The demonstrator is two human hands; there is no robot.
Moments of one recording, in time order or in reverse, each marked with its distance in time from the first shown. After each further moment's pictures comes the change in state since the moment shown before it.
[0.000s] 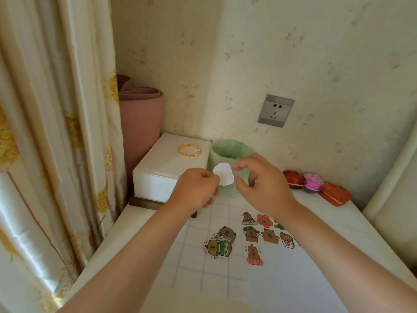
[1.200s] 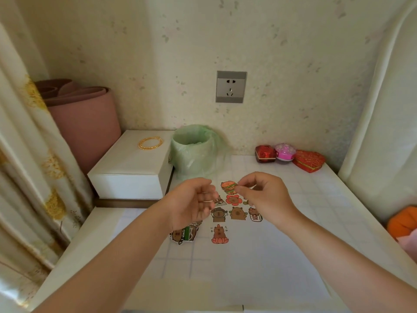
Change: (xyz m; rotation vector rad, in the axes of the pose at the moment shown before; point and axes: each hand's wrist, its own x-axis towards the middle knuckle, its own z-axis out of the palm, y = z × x) left_hand -0.006 -0.012 0.080 -0.492 -0.443 -0.482; right_hand -0.088 0.059 -0.038 0.580 0.012 0.687
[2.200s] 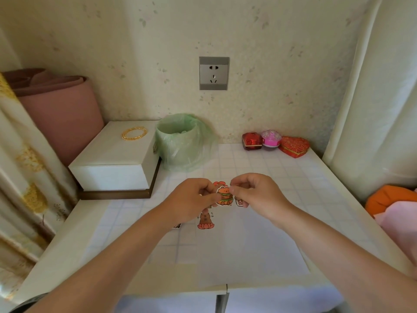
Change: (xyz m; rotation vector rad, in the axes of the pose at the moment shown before) left_hand 0.007 -0.031 0.028 0.944 0.139 0.416; right_hand -0.018 0.020 -0.019 -0.078 -0.107 0.169
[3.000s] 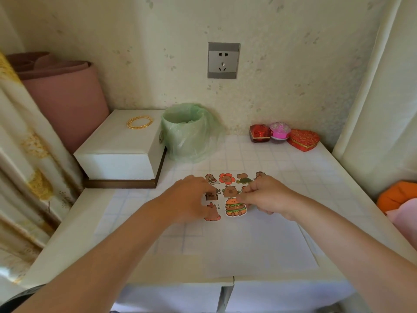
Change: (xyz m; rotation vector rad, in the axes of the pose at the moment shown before) left_hand 0.006 -0.034 -0.010 0.711 -0.139 0.130; right_hand 0.006 0.002 -0.002 -0.294 -0.266 0.223
